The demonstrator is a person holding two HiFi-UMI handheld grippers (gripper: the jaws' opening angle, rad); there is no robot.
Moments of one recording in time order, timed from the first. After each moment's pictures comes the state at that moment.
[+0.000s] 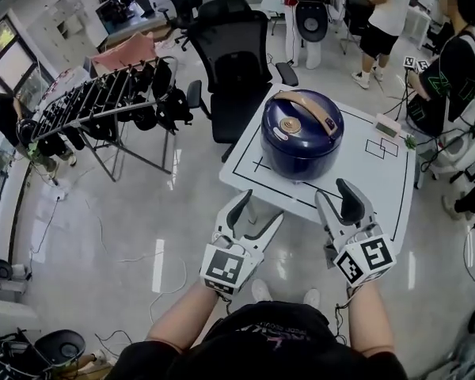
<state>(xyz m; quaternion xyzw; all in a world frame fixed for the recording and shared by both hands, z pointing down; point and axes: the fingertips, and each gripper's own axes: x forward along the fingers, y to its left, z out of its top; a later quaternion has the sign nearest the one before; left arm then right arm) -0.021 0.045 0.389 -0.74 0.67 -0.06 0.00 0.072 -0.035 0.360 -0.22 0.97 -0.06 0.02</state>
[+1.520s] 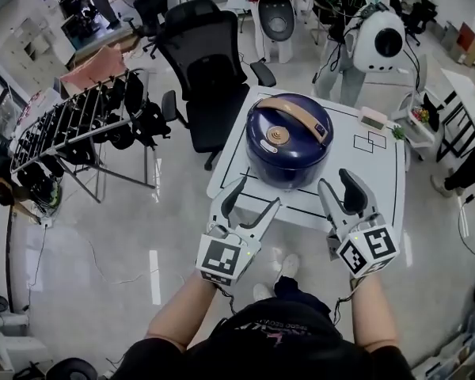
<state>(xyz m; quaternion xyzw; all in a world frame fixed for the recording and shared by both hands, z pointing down) -0.065 -0.021 0.373 -0.78 0.63 -0.06 0.01 0.053 -0.091 0.353 -0.30 0.95 -0.06 0.01</state>
